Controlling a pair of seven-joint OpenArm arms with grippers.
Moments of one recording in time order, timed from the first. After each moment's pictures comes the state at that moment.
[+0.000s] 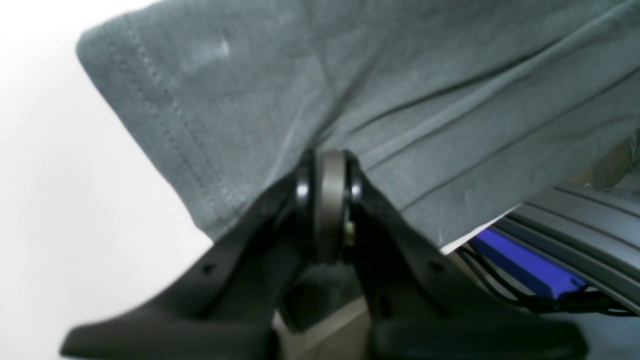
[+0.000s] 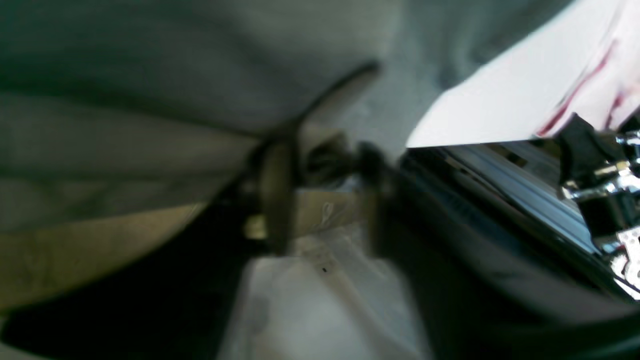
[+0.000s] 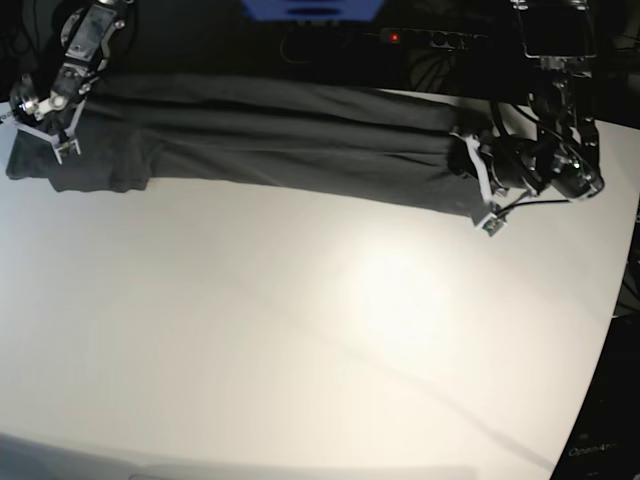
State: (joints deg) left arm 5.9 -16.5 -10.4 89.3 -33.1 -39.5 75.3; right arm -18.6 1.2 37.1 99.3 -42.8 40.4 -52.0
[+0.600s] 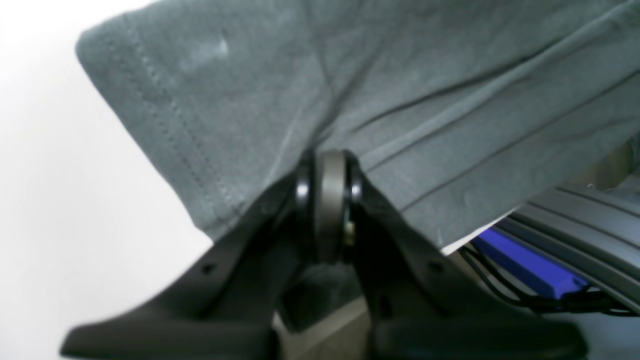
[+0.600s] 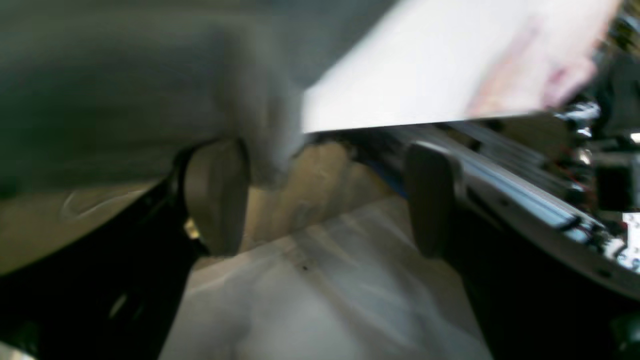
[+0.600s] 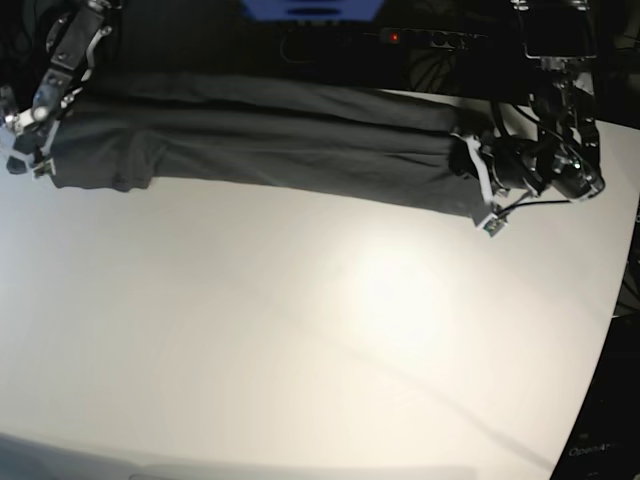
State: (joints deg) left arm 5.8 -16.5 -10.5 89.3 -32.9 -39.5 75.4; right arm -16.3 4.5 37.0 107.1 -41.8 41.1 -57.9
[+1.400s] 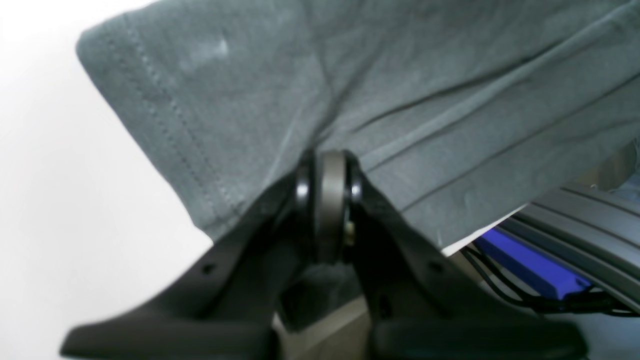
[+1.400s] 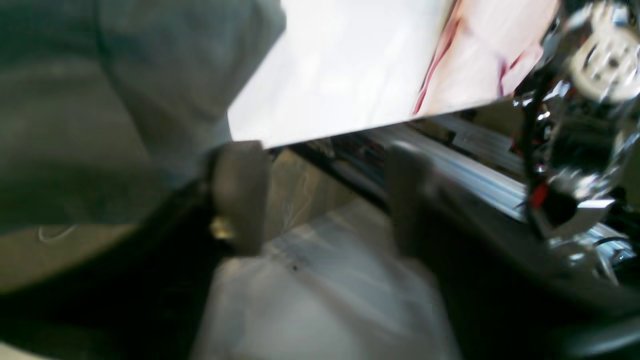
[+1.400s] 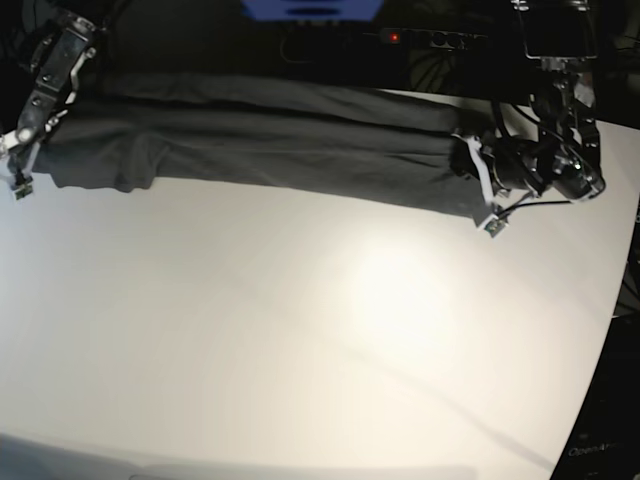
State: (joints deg) left arm 5.7 -16.5 -10.5 89.3 -32.7 -39.5 75.4; right arm -12.5 6.8 36.8 107.4 -41.8 41.1 -61.5
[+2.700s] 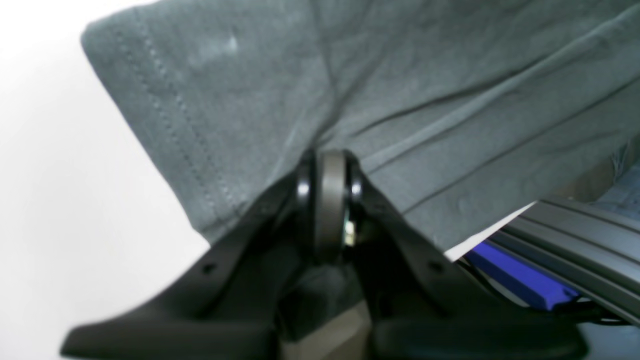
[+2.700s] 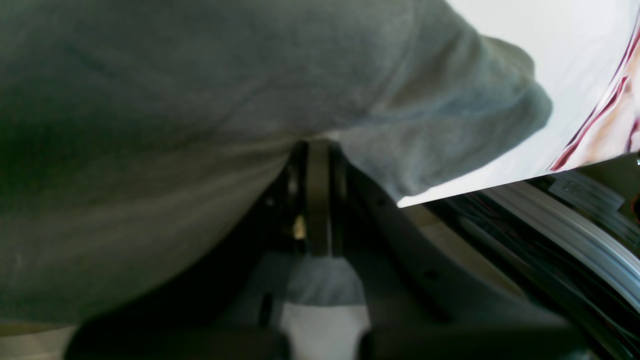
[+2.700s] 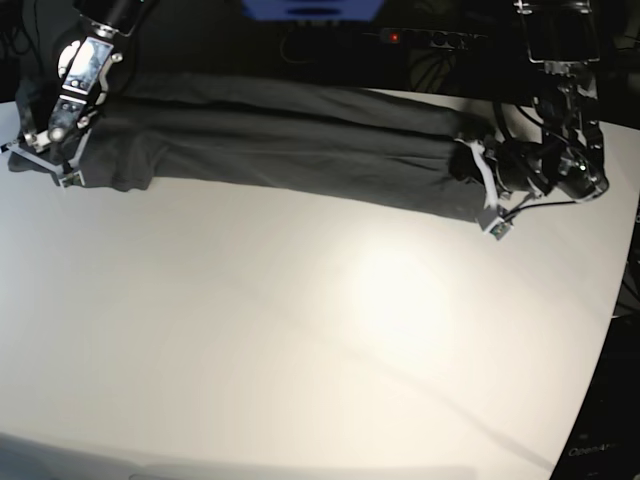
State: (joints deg) left arm 5.3 -17.0 -11.1 85.6 -34.7 -39.8 72.8; right arm -11.0 2.1 36.2 94.0 -39.2 40.6 -54.1
